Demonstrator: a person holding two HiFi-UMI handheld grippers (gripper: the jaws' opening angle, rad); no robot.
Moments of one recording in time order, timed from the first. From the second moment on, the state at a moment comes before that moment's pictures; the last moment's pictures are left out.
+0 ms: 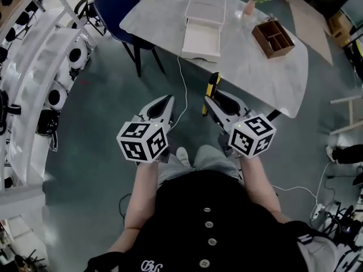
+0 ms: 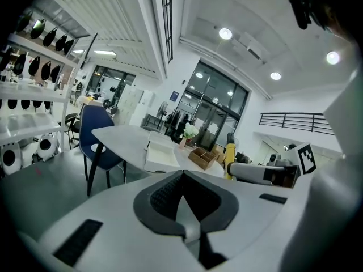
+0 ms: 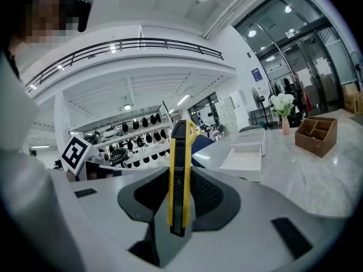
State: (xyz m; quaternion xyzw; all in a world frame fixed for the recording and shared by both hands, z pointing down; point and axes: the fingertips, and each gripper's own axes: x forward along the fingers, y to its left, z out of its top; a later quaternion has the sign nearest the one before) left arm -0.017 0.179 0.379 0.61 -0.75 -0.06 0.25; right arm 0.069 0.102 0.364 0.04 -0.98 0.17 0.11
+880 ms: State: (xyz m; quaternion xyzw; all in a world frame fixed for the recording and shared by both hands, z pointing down) left arm -0.091 0.166 0.399 0.58 -0.76 -0.08 0.27; right arm -0.014 0.088 0.382 0.01 -0.98 0.15 0.15
